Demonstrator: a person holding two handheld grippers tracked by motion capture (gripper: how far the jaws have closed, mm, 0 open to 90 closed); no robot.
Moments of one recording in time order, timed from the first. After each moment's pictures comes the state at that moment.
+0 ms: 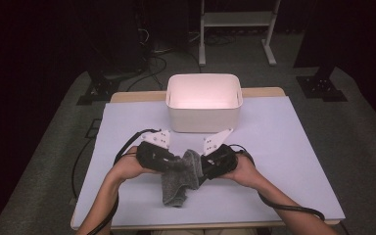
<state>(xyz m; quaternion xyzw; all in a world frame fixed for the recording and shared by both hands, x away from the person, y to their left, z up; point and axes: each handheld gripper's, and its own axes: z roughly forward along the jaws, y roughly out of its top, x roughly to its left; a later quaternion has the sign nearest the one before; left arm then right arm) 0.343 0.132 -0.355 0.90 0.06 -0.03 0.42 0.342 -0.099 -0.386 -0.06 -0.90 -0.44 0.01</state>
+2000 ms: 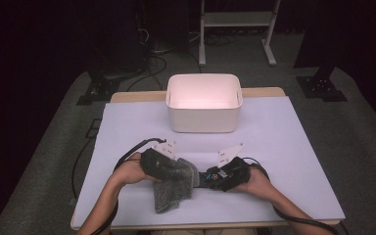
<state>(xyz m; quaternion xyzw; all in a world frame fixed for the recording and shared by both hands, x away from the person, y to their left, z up) 0.342 0.130 -0.381 0.94 0.06 -0.04 0.33 0.334 -0.140 -0.439 -0.10 -0.91 -0.40 -0.01</state>
